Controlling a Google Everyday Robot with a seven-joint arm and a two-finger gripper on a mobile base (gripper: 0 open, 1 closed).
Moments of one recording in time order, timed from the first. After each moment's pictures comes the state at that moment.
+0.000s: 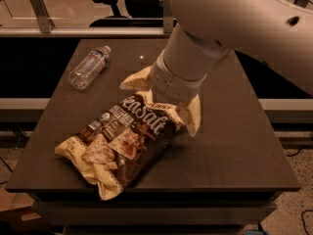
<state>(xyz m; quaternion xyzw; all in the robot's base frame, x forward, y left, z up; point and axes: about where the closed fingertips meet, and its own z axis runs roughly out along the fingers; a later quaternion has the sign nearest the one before) 0.465 -0.008 0.881 -0.95 0.25 -0.05 0.18</state>
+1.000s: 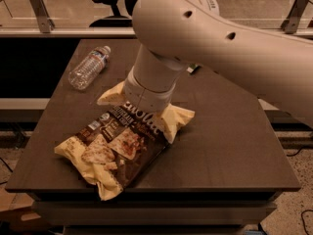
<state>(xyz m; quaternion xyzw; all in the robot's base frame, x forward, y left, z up) 0.462 0.046 0.846 -0.96 0.20 -0.02 0.17</state>
